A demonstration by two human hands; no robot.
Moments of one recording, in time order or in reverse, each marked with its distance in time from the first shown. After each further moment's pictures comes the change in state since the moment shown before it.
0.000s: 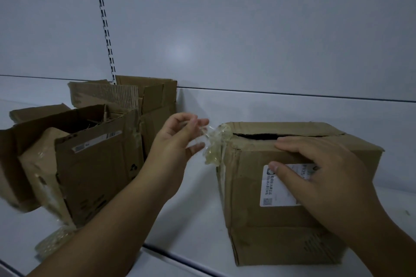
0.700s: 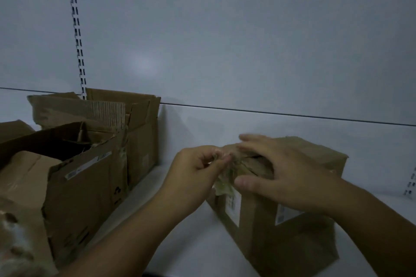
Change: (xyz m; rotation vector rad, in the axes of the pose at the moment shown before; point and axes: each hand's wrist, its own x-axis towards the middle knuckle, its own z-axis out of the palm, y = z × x) left_hand -0.003 0.004 0.002 0.434 -0.373 0.349; right_hand 0.045 -0.053 -0.015 -0.076 -0.595 0.173
